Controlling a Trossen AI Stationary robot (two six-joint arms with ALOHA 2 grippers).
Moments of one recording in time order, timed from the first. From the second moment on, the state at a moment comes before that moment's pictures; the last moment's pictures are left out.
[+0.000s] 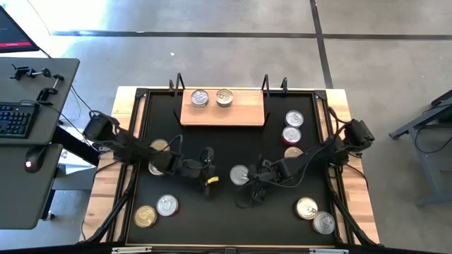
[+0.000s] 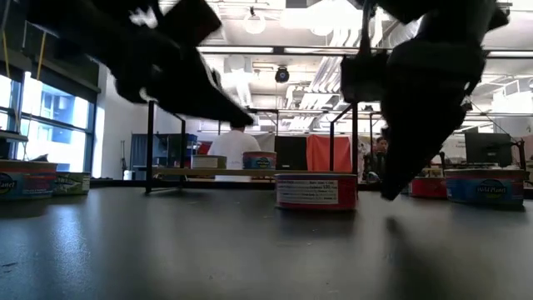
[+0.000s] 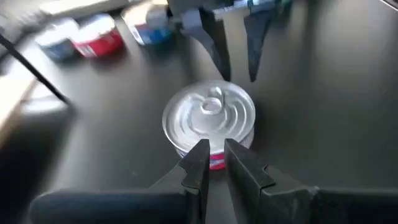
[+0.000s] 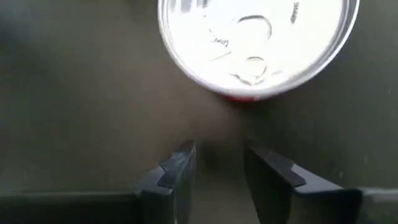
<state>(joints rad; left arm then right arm) -0.29 1.68 0.68 0.47 -0.29 0.05 0.36 1.75 0.96 -0.35 0.10 0.75</state>
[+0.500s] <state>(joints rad) -0.15 1.87 0.72 0.61 0.20 -0.02 0.28 1.74 0.98 -0.40 0.46 0.79</state>
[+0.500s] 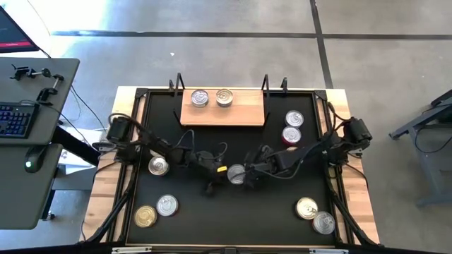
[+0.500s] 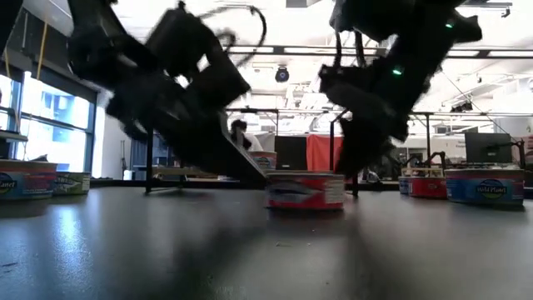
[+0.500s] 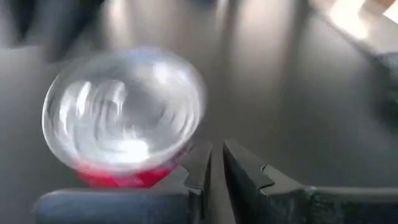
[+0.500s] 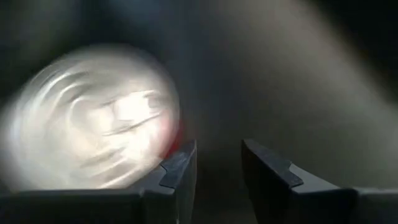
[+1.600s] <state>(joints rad) -0.18 1.89 0.78 0.49 -0.02 0.67 0.53 1.75 0.98 -0.12 0.65 0.45</state>
